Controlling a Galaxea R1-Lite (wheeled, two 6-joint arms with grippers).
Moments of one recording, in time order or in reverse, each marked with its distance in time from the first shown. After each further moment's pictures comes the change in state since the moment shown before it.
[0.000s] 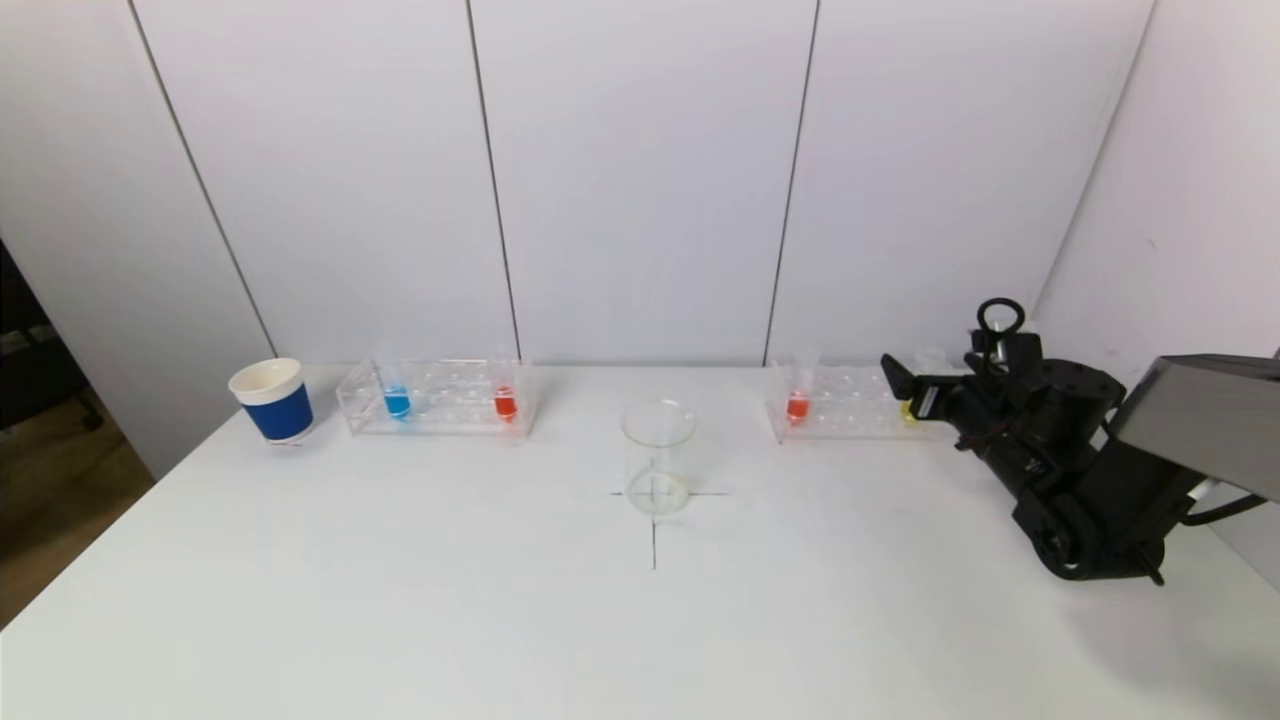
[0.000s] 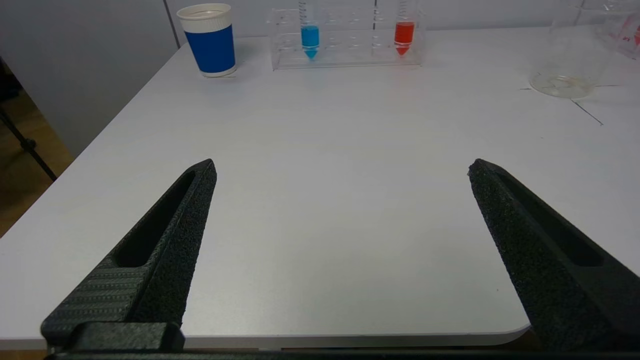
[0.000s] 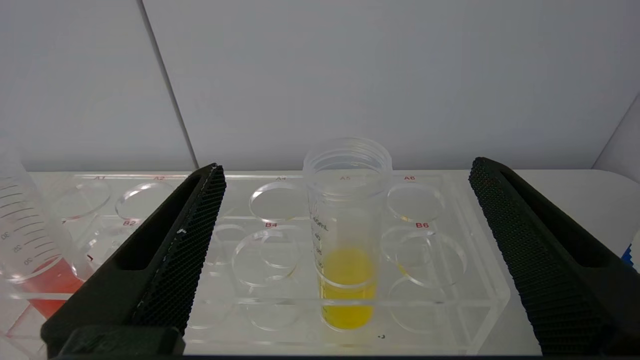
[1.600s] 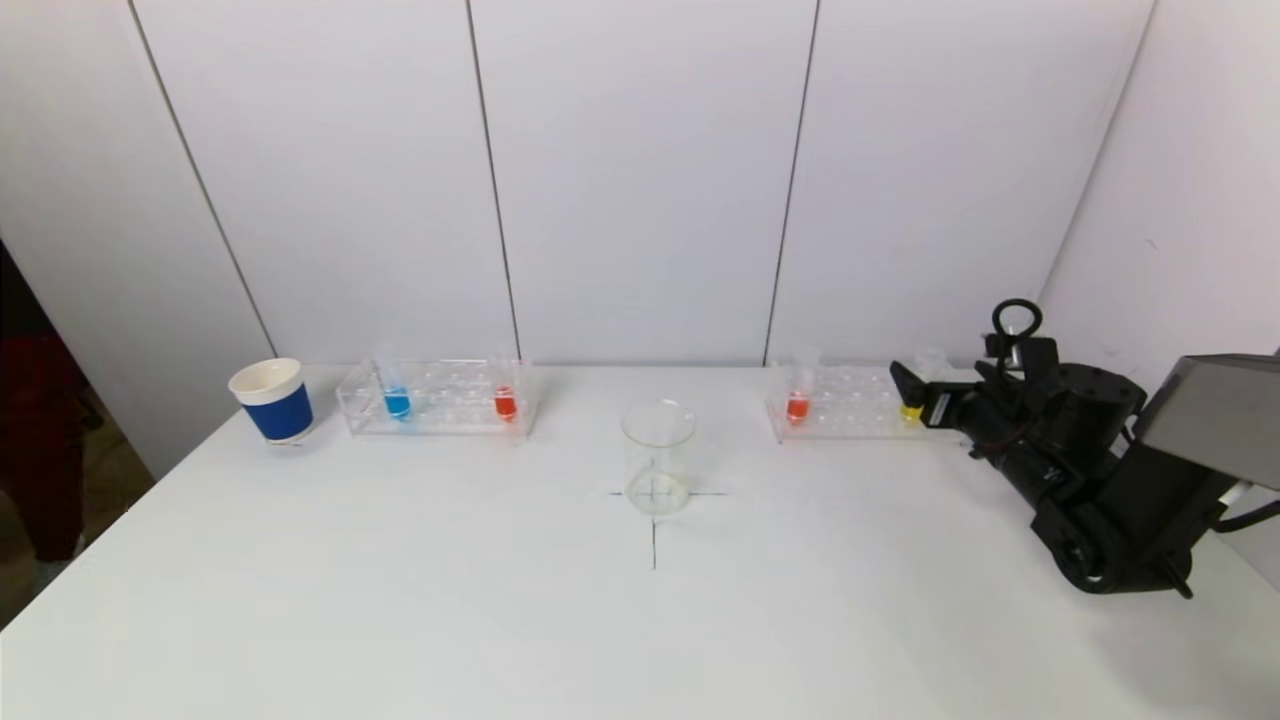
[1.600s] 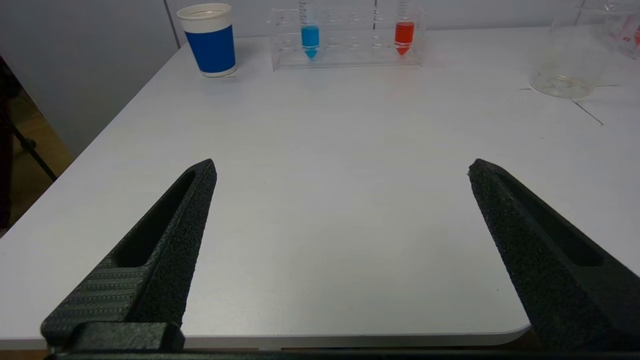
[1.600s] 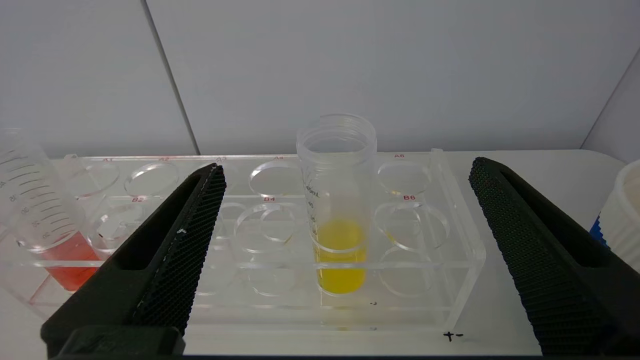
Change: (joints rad) left arm 0.000 0.000 0.000 0.000 0.000 0.000; right arm -0.007 -0.049 0.081 0.000 0.000 0.009
